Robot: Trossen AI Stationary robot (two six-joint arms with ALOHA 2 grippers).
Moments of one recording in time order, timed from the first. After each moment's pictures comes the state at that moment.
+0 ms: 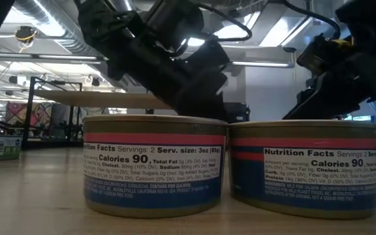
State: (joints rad) left arm -0.14 2.04 1.07 0.36 -0.20 -0.08; right arm 0.35 1.31 0.31 0.42 0.37 0.33
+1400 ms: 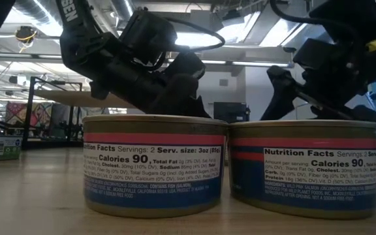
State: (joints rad) left arm -0.10 2.04 0.86 0.67 -0.12 -0.09; right arm 0.35 1.50 0.50 0.26 0.36 -0.50
